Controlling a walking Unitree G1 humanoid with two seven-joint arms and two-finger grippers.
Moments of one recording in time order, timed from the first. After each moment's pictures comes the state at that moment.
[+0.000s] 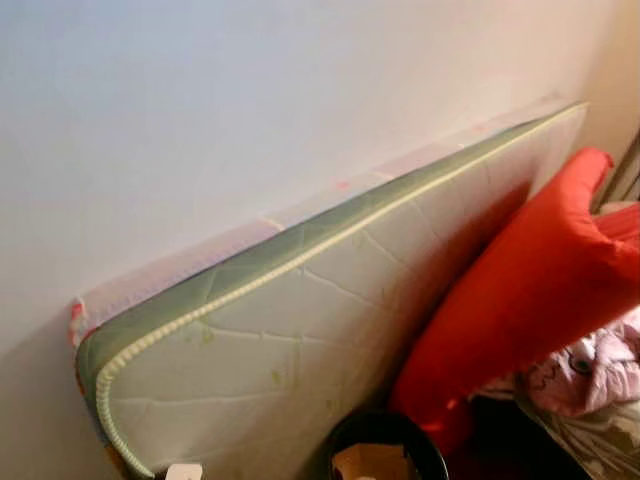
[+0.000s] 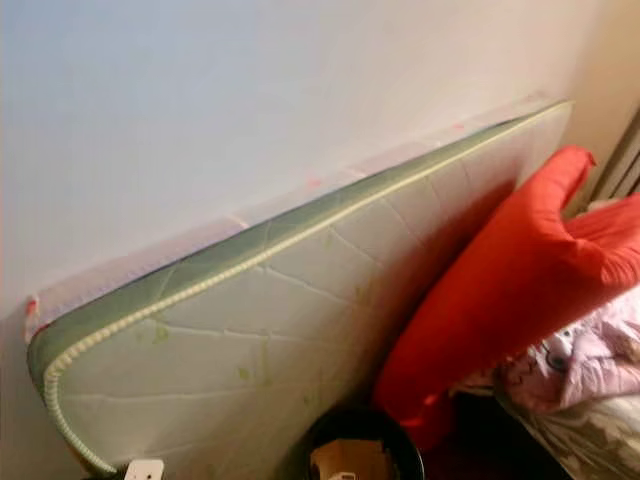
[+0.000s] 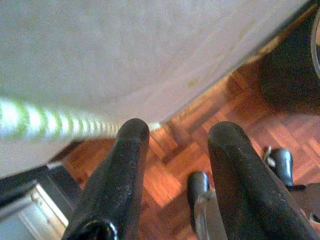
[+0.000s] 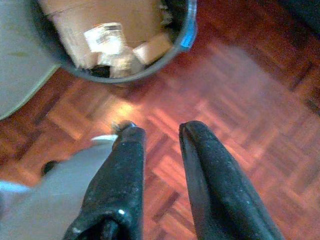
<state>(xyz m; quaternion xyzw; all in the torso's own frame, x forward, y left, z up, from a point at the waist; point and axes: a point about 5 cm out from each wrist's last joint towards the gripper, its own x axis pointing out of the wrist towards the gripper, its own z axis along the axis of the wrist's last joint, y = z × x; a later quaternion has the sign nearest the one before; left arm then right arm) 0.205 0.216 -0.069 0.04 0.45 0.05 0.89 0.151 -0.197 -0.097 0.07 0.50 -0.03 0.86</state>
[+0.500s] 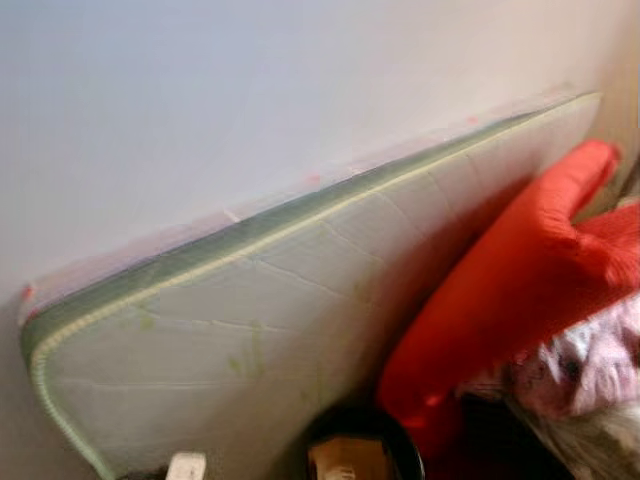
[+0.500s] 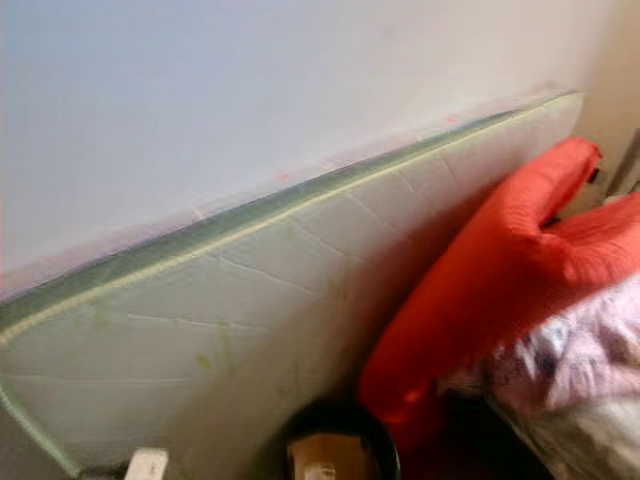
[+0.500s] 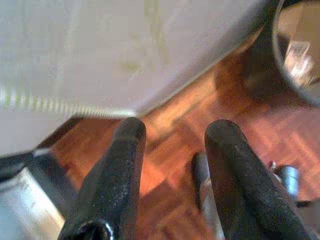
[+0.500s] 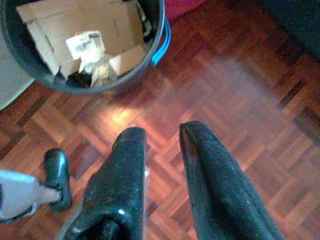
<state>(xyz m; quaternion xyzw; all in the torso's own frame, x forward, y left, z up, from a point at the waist) 0.212 0.217 -0.065 0.06 0.44 0.05 0.89 0.158 -0.196 -0.094 0.06 0.49 -0.04 0.87</state>
